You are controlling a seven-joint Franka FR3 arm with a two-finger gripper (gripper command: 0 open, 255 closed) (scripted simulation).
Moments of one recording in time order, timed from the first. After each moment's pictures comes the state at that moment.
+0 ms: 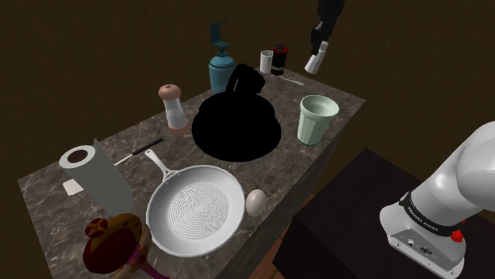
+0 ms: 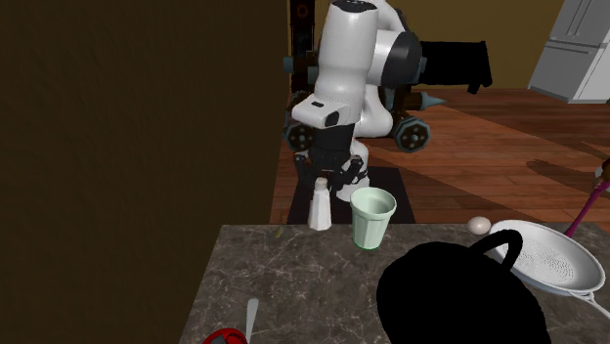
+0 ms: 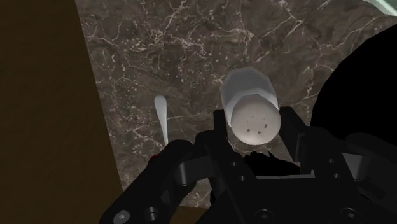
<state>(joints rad) 0.04 -0.12 -0.18 -1.96 -0.12 1.91 -0.29</state>
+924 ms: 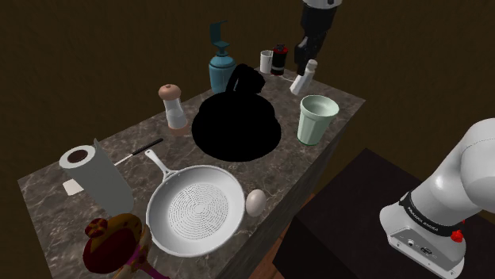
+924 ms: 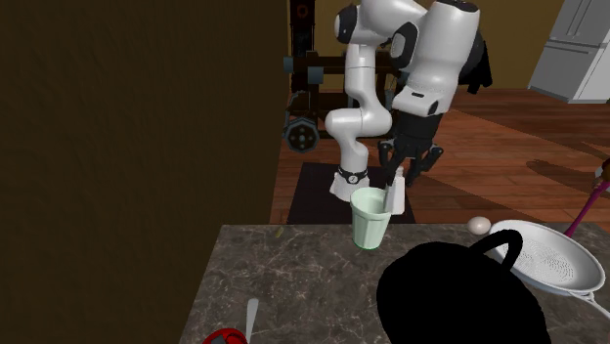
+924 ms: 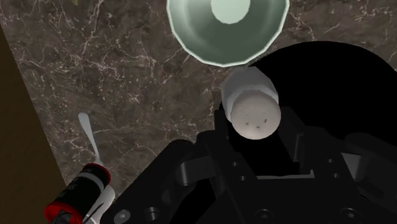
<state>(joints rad) 0.18 -0.32 0.03 -2.16 -0.11 1.87 0.04</state>
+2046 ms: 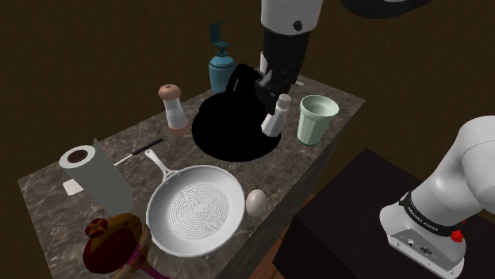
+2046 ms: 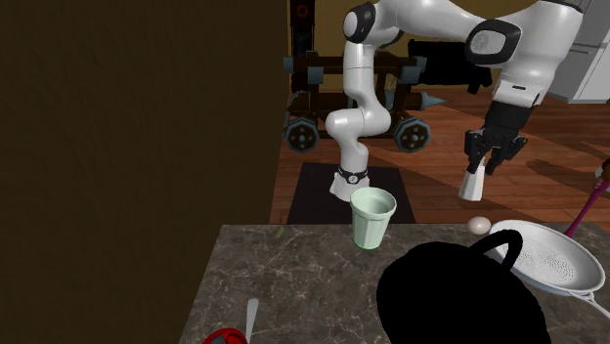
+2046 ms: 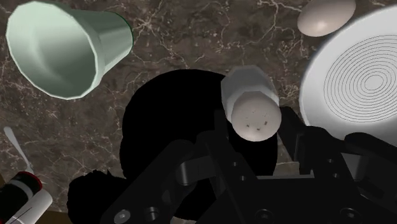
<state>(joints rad) 0.33 -0.28 0.31 -2.09 -0.04 1.81 0.45</state>
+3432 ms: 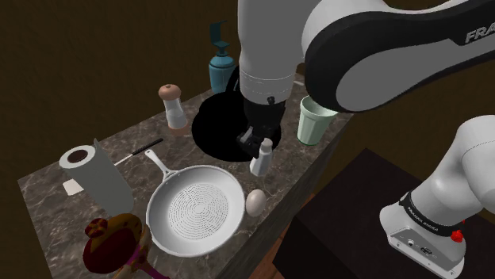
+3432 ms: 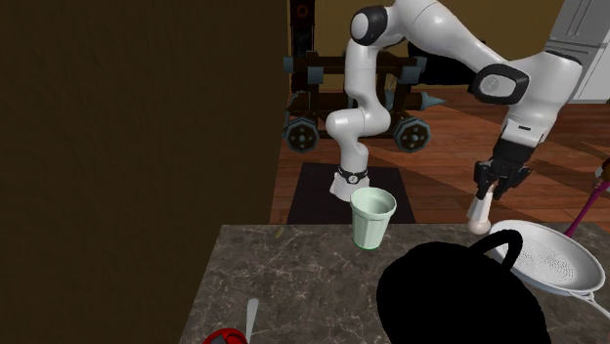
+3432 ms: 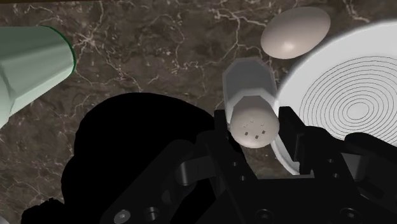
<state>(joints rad) 0.37 -0.17 0.40 -2.20 -0.06 2.02 0.61</state>
